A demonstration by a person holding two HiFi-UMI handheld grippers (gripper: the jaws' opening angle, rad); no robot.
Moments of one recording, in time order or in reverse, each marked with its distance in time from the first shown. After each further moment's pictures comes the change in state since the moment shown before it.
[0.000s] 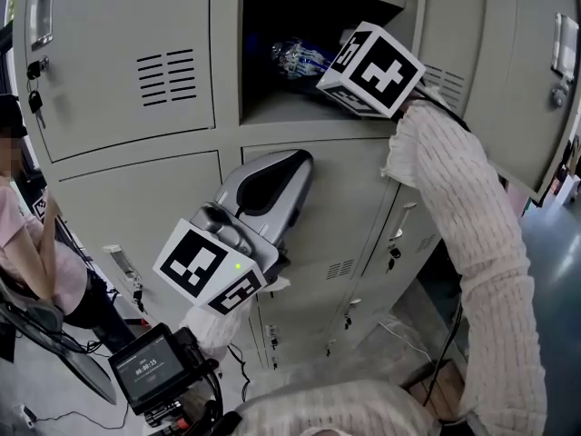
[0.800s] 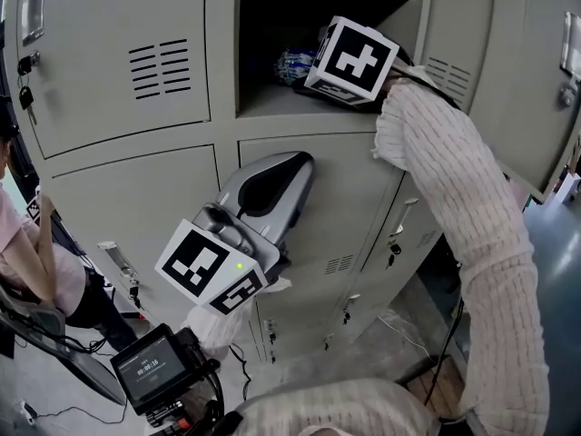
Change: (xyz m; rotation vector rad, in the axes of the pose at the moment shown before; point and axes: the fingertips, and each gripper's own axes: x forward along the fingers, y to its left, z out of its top) left arm 0.000 0.002 -0.017 -0.038 0.022 0.012; right arm 0.035 0.015 -0.016 -0.124 0.126 0.110
